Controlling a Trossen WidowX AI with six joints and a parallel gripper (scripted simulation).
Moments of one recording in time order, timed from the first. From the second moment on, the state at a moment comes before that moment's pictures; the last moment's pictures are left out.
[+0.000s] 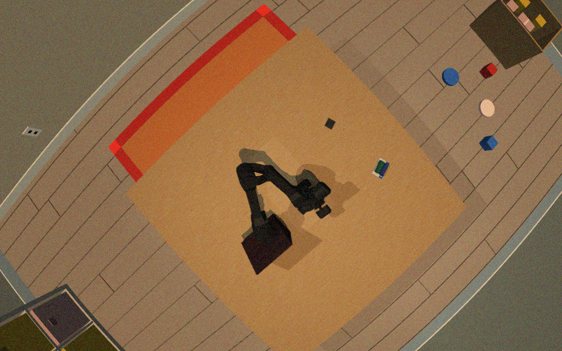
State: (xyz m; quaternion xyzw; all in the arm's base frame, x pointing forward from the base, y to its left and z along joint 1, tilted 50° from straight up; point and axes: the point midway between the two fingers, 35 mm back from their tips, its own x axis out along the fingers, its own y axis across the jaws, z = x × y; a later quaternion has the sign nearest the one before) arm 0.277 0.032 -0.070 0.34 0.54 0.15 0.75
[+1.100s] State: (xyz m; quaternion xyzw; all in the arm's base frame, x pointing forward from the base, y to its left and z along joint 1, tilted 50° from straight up) arm 0.282 0.032 -0.070 0.32 0.61 0.18 0.71
